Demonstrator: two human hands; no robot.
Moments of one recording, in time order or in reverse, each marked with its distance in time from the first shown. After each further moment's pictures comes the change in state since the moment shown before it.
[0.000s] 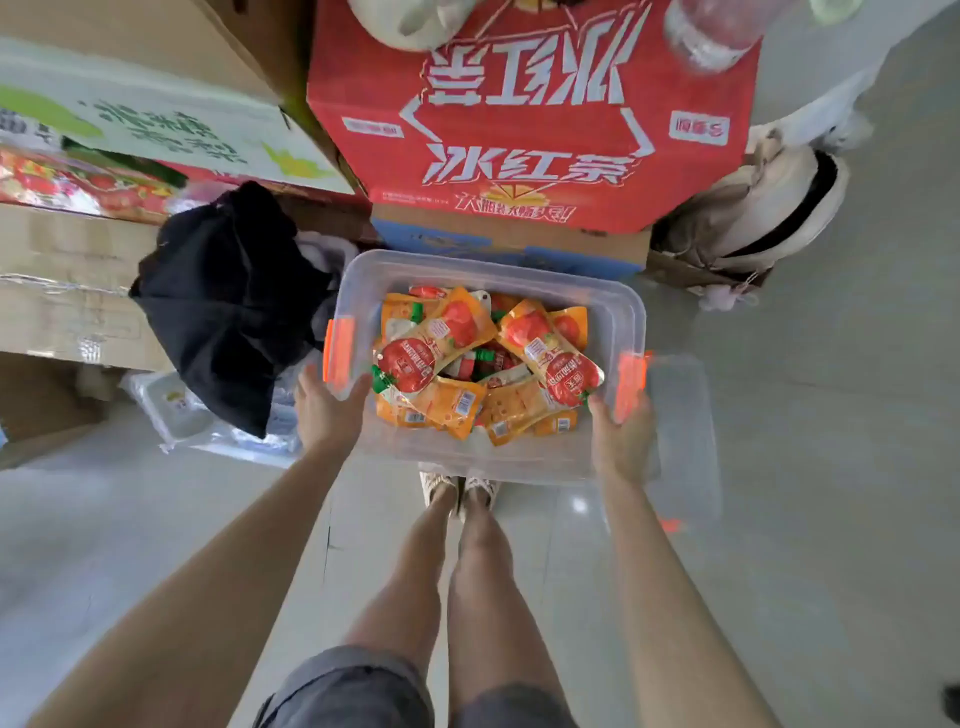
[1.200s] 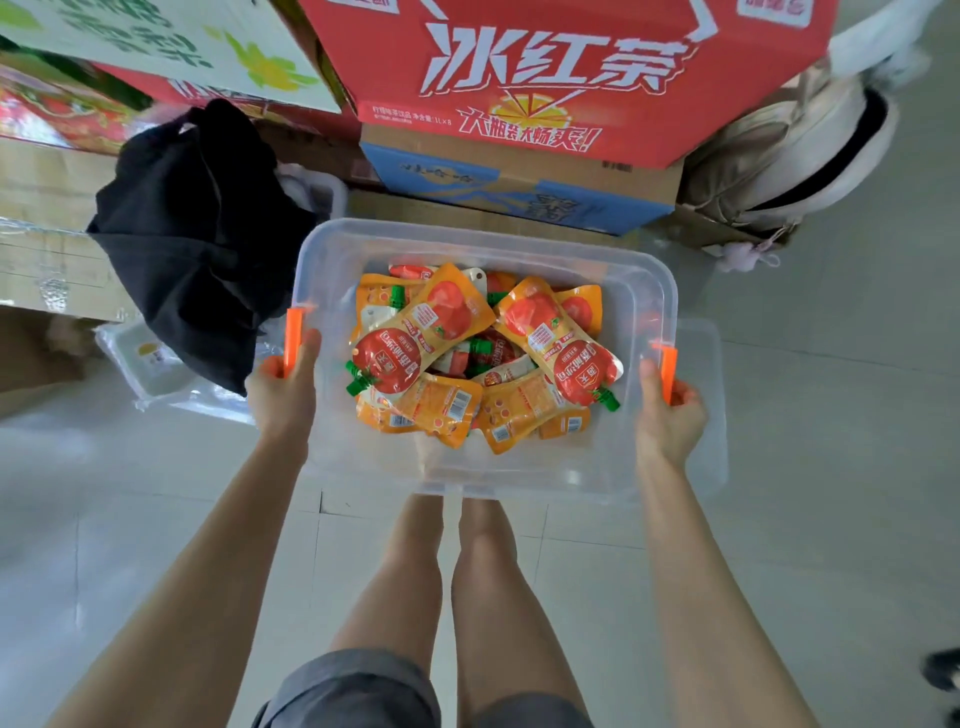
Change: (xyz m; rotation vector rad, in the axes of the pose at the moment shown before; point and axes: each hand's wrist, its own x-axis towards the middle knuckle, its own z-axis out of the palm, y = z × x) left_hand 0.006 -0.046 -0.006 -0.305 0.097 -0.125; right_hand 0.017 0.044 -0.003 0.208 0.216 0.185
